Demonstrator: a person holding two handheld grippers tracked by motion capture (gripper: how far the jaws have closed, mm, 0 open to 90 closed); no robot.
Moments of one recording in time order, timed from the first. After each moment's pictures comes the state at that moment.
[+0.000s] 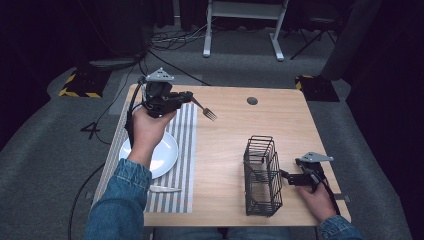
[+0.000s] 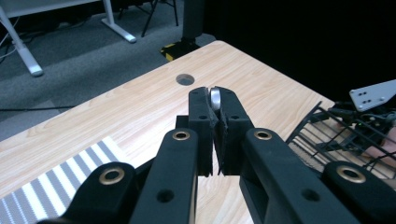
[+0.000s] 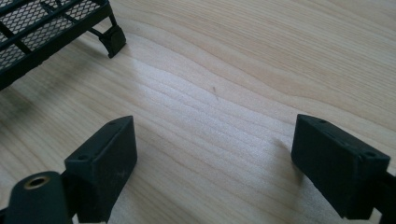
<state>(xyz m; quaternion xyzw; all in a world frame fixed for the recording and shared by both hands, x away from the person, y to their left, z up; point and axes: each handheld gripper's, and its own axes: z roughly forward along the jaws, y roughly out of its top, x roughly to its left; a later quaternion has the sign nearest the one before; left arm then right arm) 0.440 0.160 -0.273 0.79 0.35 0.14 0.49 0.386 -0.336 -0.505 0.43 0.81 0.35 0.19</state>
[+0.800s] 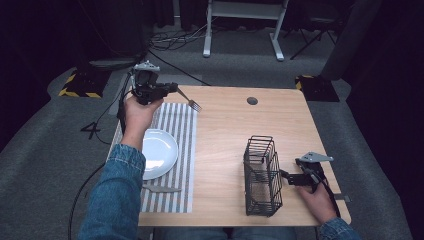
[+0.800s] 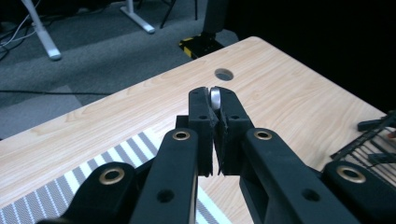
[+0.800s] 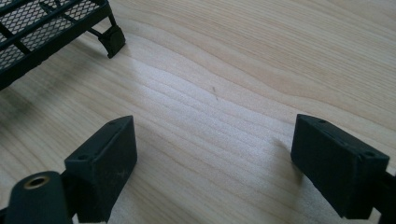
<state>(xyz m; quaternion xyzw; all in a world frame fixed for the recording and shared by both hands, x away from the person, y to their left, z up) 0.503 0.200 -0.303 0.77 0.40 0.14 0.48 0.386 -0.336 -0.505 0.43 0.81 0.35 0.19</state>
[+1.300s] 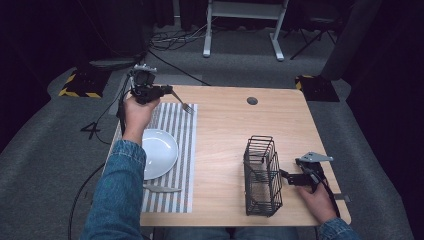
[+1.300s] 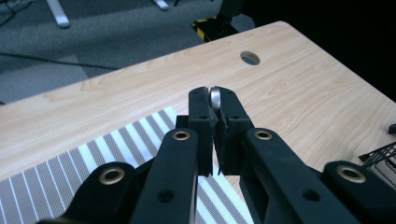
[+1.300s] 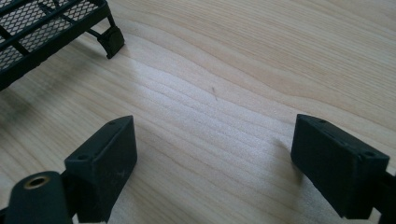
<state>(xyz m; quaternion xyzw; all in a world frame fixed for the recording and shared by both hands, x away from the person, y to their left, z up) 0.531 0.219 -0.335 0.76 0.45 0.11 0.45 0.386 -0.336 -0.505 0.43 0.81 0.35 0.19</state>
